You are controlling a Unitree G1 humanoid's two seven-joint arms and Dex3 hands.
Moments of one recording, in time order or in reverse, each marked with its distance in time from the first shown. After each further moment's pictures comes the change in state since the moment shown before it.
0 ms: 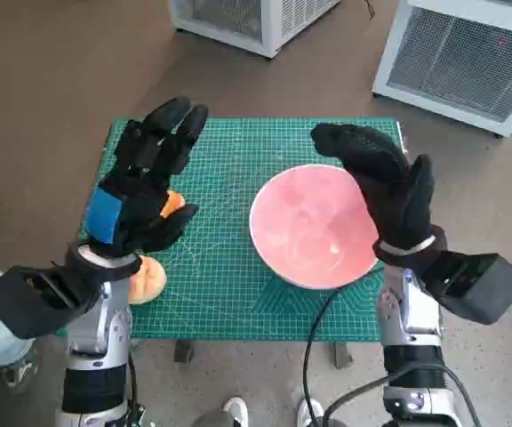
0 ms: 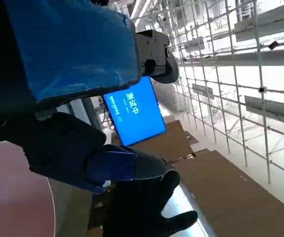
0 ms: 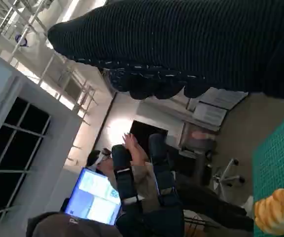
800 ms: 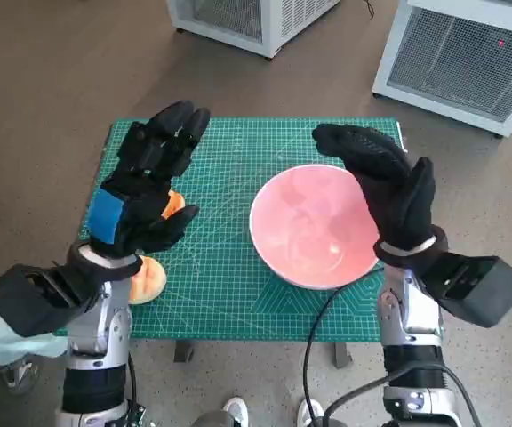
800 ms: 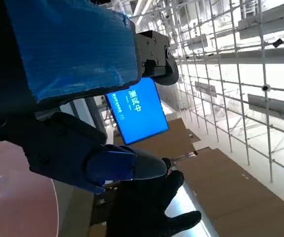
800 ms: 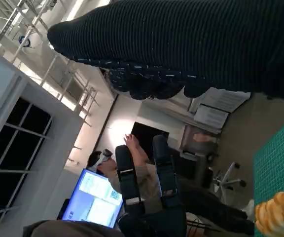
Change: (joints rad) left arm 0.006 0.001 0.000 0.004 -0.002 0.010 -0.010; right arm 0.000 0.000 -0.001 0.006 0.000 -0.016 0.000
